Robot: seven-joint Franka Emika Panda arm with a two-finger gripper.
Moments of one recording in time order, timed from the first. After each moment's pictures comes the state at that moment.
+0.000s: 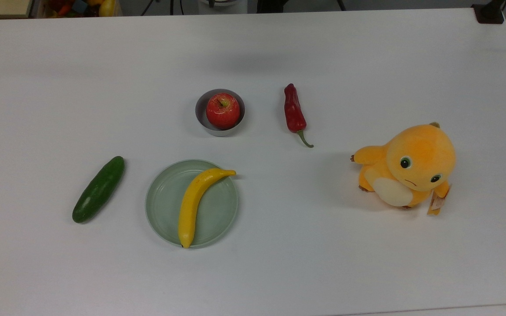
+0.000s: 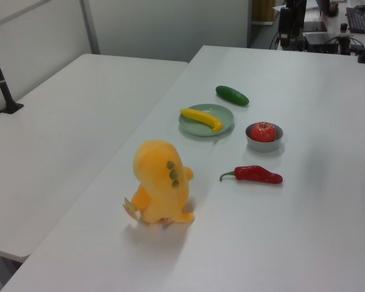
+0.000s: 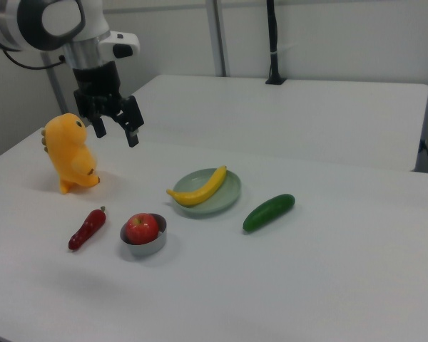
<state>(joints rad) 0.01 -0.03 0.01 -1.63 0.00 1.64 0.06</state>
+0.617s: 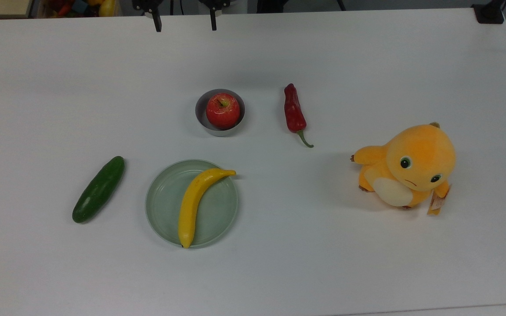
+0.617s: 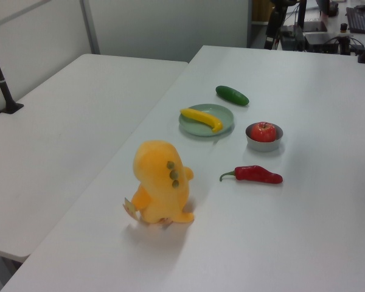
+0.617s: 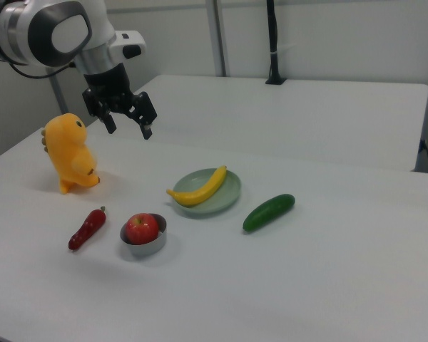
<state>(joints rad) 0.01 -0.02 0.01 -1.69 0.02 1.84 -0.07</state>
